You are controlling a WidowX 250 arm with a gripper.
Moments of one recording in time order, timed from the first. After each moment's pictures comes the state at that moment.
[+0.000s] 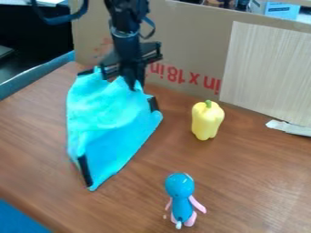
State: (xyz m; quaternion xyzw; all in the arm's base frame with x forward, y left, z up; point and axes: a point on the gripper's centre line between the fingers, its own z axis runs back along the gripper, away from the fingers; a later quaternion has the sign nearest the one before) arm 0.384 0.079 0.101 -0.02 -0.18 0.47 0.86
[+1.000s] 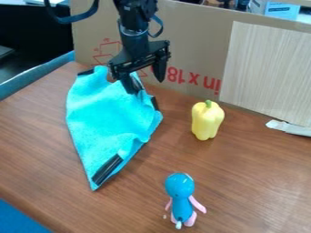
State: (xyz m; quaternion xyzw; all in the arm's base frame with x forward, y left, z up) arm 0.394 0.071 0.100 -0.03 -0.17 0.47 0.87
